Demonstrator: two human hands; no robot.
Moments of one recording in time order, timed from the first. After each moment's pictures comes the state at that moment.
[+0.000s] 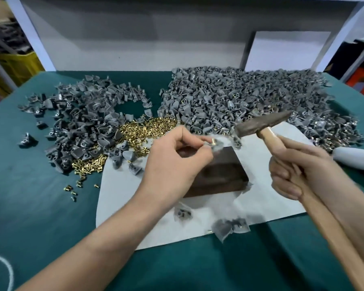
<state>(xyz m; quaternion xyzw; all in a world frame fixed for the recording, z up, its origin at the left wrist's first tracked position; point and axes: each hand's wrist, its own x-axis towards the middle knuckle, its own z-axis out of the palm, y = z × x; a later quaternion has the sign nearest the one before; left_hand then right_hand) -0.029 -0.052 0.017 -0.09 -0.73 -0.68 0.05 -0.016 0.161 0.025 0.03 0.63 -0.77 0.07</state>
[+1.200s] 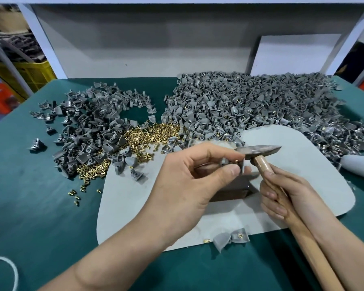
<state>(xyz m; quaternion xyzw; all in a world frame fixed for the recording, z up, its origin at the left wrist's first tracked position) -0.004 -0.040 0.040 -0.16 -0.64 -0.75 -0.05 -0.027 0.172 -0.037 0.06 0.51 -0.85 0.11</state>
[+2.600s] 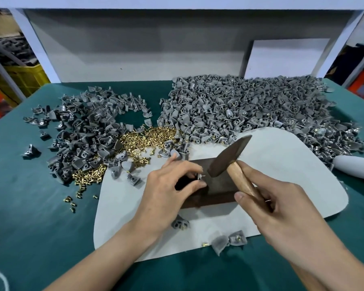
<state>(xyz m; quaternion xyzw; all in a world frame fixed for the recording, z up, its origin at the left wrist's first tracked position) -0.042 -0.062 -0.036 -0.22 -0.84 -0.45 0.20 0.017 0.126 0.013 -0.07 0.90 -0.43 -0.05</state>
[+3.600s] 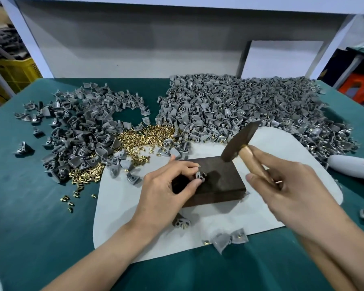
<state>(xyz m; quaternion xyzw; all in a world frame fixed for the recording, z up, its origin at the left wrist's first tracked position) -0.041 -0.068 -0.048 -0.21 -0.80 -0.52 0.20 -0.002 0.136 0.024 -0.04 0.94 -0.33 -0.11</state>
